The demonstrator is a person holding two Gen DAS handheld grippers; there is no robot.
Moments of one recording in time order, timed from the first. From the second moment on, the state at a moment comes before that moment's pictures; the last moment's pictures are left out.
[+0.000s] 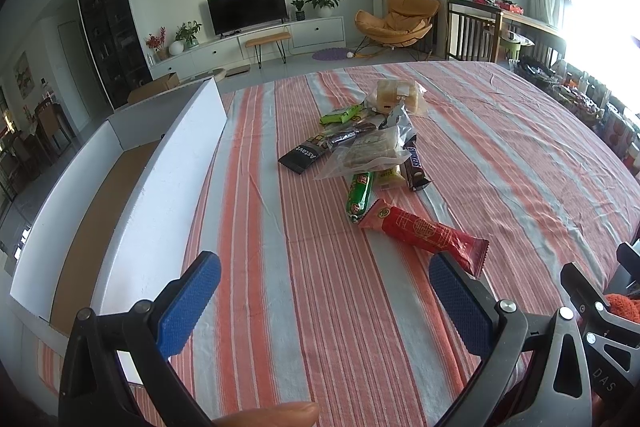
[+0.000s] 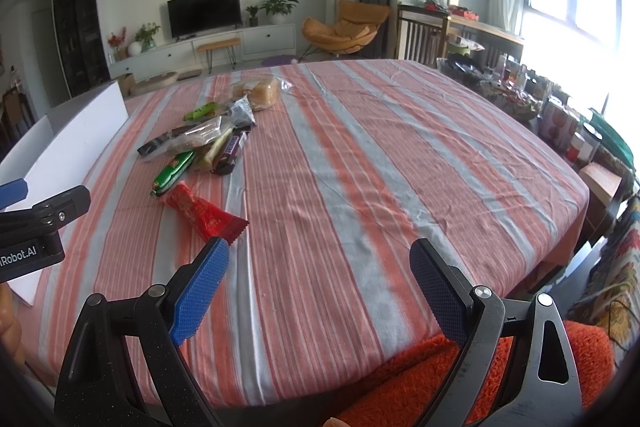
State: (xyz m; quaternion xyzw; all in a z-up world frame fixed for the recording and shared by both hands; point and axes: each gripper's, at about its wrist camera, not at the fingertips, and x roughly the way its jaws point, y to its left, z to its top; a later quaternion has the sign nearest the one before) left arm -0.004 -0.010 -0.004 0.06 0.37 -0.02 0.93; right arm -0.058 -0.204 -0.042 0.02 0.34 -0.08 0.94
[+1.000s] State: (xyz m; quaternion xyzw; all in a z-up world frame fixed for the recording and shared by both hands) left arm -0.002 -0.010 -0.006 0.06 0.38 -0.02 0.92; right arm -0.058 -0.206 -0.043 0.02 0.34 -0.08 0.94
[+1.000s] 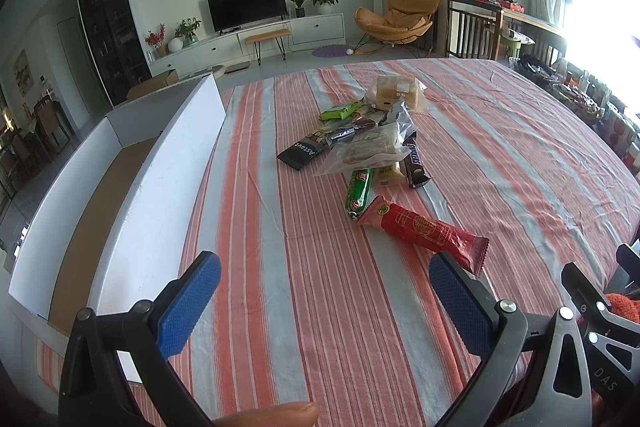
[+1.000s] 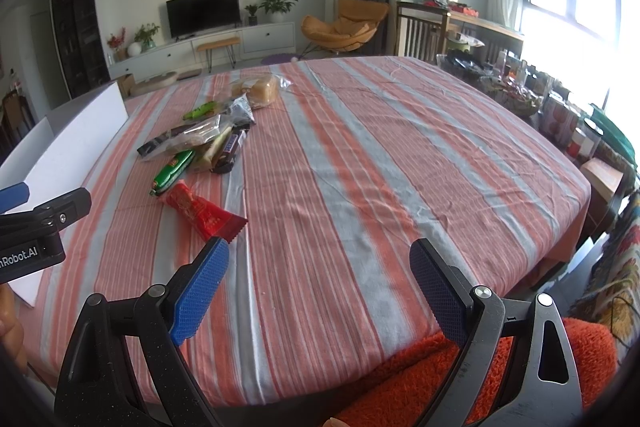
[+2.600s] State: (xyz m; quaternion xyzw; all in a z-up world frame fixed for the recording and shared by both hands) left arm 0.027 0.002 -0.056 0.05 0.48 -0.03 0.88; right arm -0.060 -0.204 -0.049 0.03 0.35 -0.08 0.93
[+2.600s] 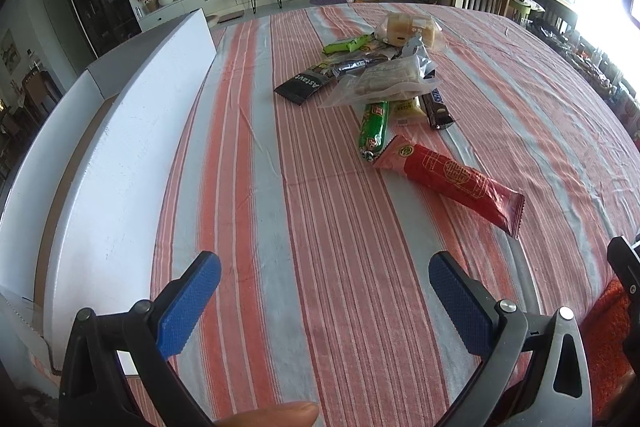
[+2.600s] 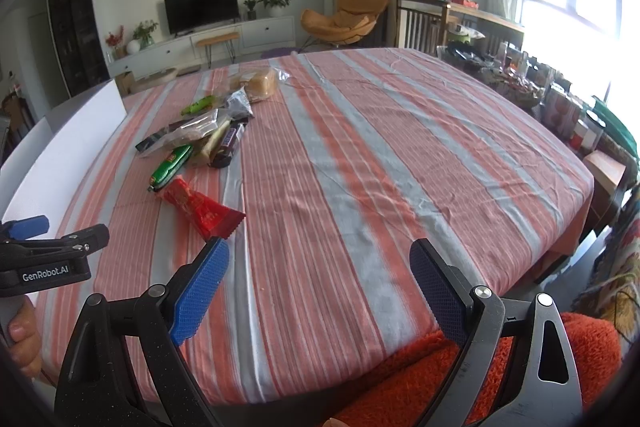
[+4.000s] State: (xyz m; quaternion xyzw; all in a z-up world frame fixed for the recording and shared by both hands) left arm 0.043 0.017 -0.112 0.03 0.54 -0.05 0.84; right arm -0.047 -0.235 -0.064 0.11 0.40 -0.04 0.91
